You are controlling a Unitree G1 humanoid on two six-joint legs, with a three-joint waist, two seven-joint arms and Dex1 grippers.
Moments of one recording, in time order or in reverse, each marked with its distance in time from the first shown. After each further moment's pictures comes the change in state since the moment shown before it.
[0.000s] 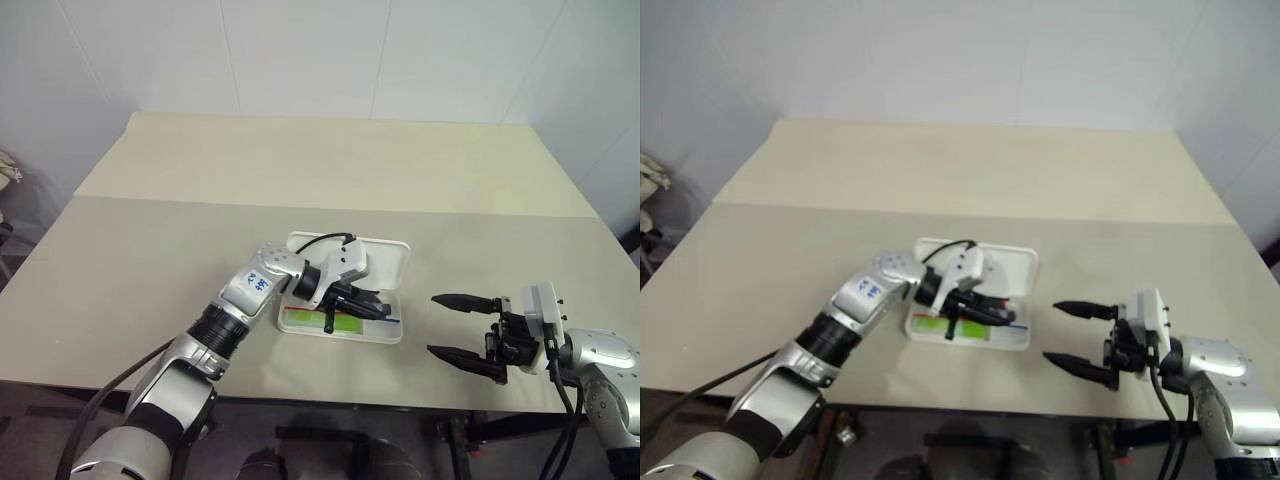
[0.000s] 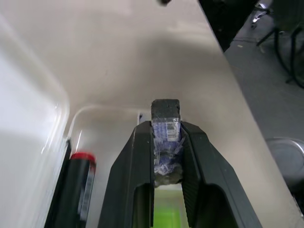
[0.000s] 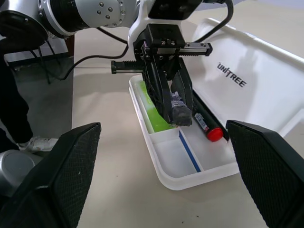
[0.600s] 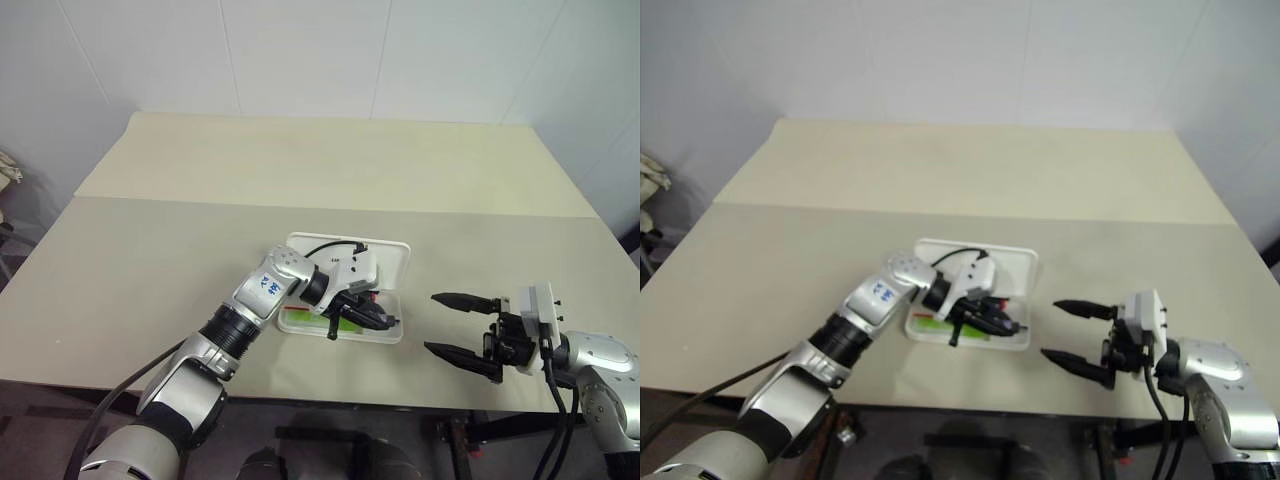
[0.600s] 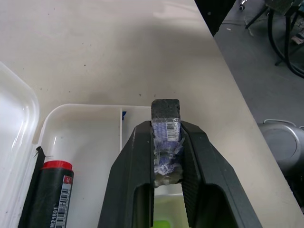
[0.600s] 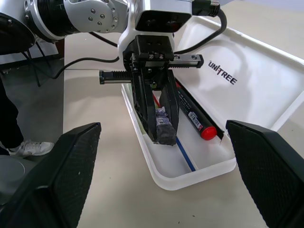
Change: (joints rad) left arm -0.005 -0.047 -0.013 0.047 0.100 -0.015 -0.042; right arm 0.011 0.013 0.008 -0.017 -0.005 -0.001 -0.046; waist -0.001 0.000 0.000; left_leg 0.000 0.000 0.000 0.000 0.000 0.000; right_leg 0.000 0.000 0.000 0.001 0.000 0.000
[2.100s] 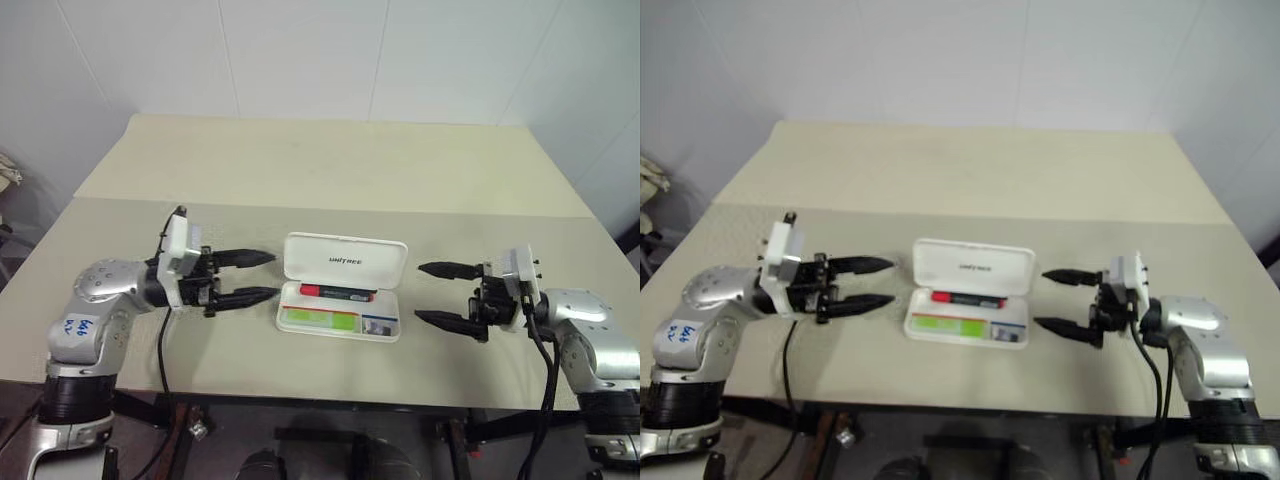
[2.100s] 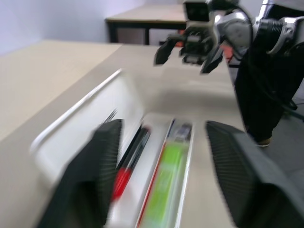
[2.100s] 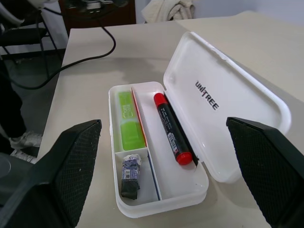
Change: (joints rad) left arm 0.436 0.406 0.661 -0.408 -0.419 -0.062 -0.052; right arm -0.304 -0.002 0.101 0.251 -0.057 -0.028 0.104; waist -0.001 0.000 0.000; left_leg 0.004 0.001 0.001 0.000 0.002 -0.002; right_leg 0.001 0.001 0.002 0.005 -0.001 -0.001
